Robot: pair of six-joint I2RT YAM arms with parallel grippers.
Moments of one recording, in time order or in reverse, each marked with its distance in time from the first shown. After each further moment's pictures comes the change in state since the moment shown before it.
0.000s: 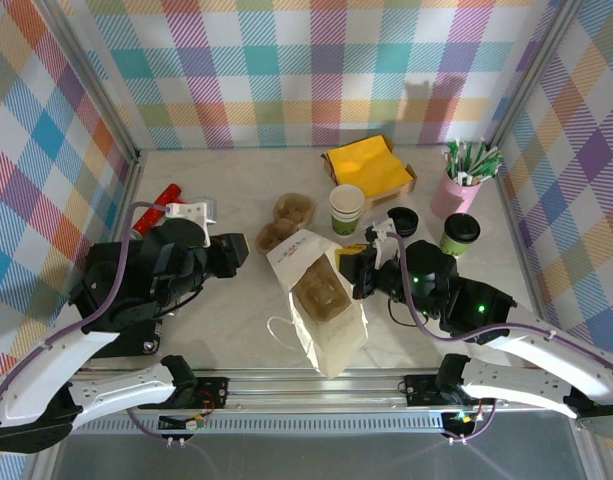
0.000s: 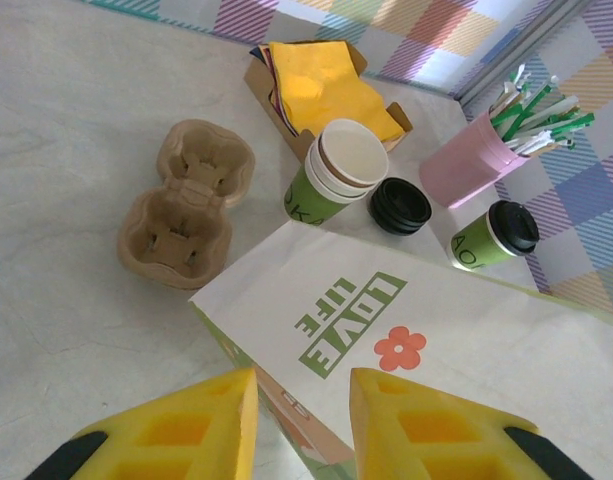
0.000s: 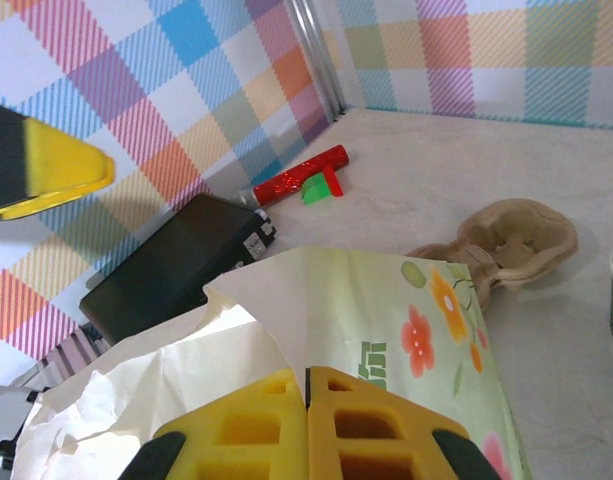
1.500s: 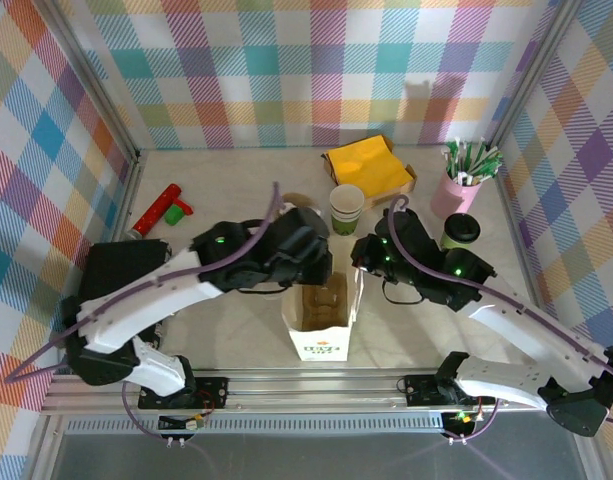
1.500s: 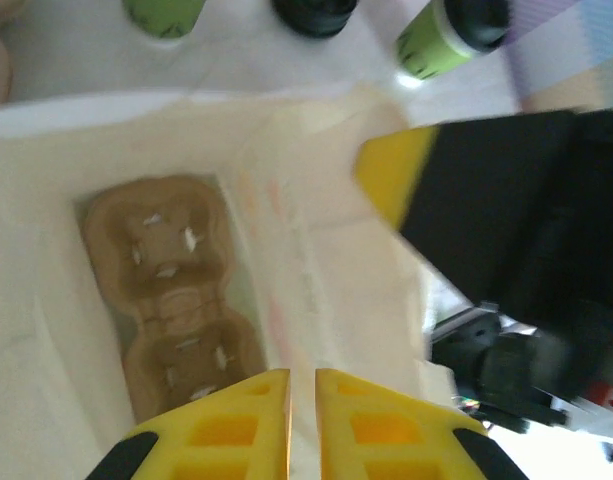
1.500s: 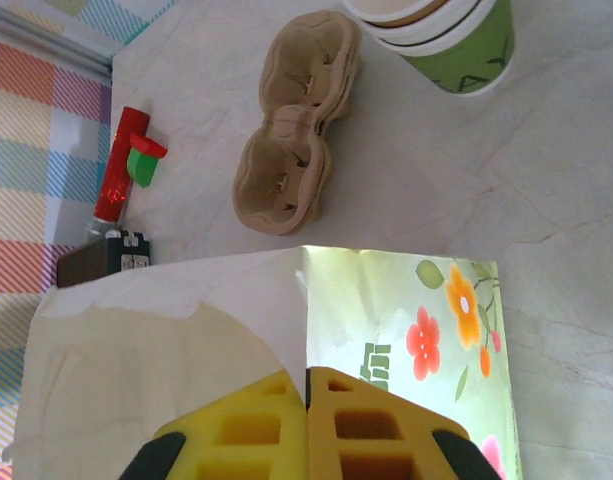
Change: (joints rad) left arm -0.265 0.566 0.370 -0.146 0.151 -0.171; right arm -0.245 0.201 0.154 -0.393 -0.039 0.656
